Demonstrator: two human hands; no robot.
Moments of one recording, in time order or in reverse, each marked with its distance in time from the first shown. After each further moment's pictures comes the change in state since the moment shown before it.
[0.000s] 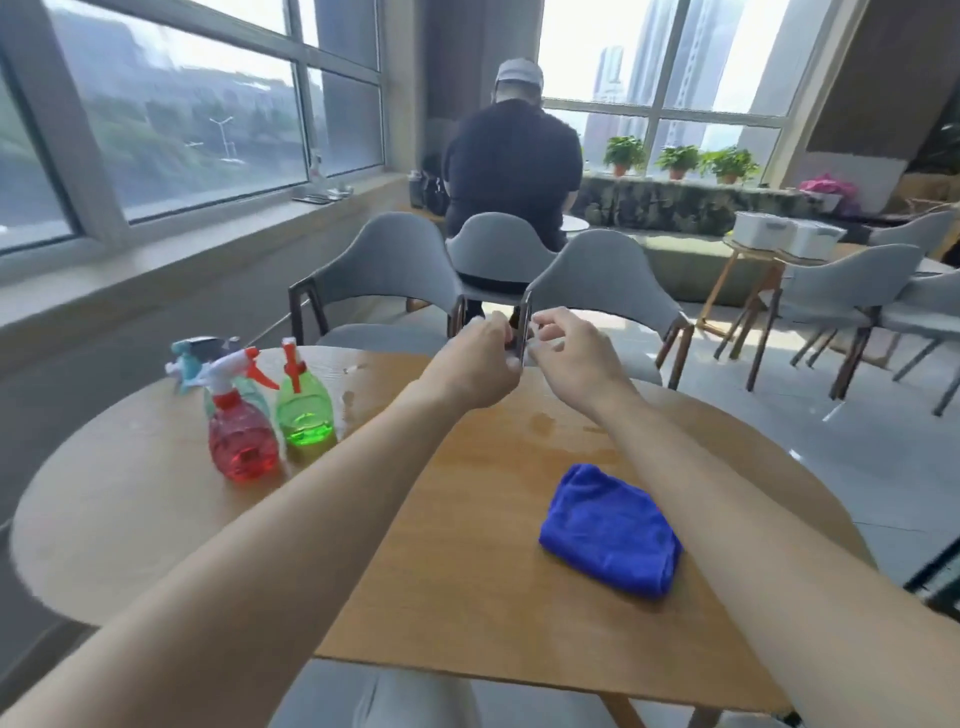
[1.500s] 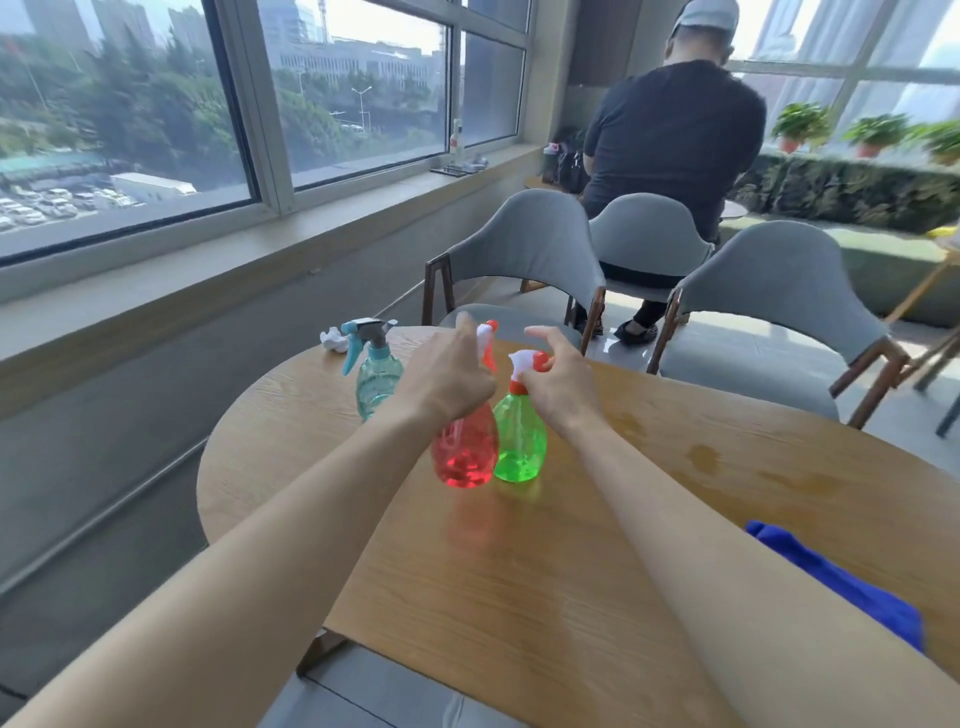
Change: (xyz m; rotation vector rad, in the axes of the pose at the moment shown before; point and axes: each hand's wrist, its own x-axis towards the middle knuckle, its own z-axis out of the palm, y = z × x) left_hand -0.039 -0.179 -0.087 0.088 0.128 -0.317; right_hand 0.050 -0.076 0.216 0.226 -0.157 -0.020
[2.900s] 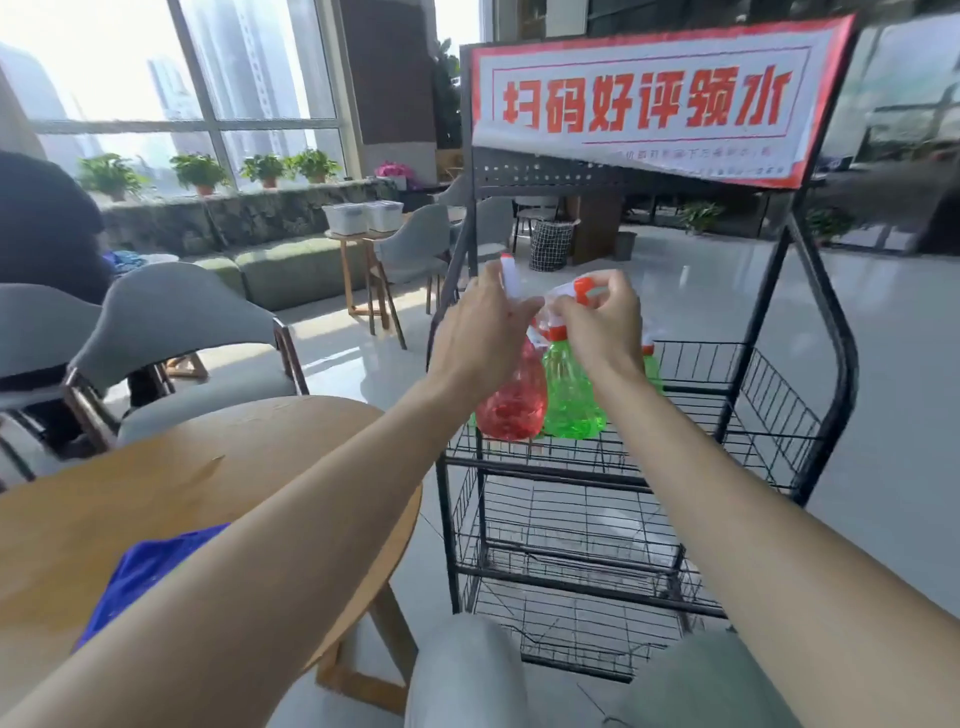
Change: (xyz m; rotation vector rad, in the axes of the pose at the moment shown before) left_hand -0.293 0.615 0.211 -0.555 -0.271 0.952; right_hand -0.409 0.149 -0.594 0.053 1.246 0.347
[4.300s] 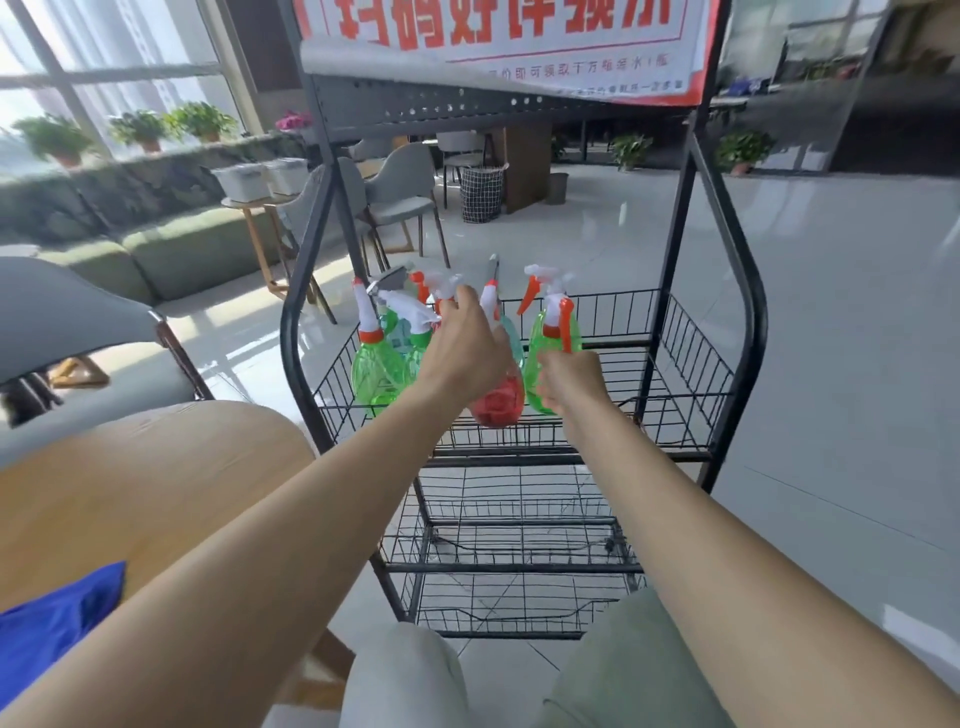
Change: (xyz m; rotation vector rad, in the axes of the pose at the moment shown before) left_hand 0.023 0.017 0.152 0.011 -0.373 -0.108; right_hand 0.058 0.158 -0.061 0.038 0.033 0.553
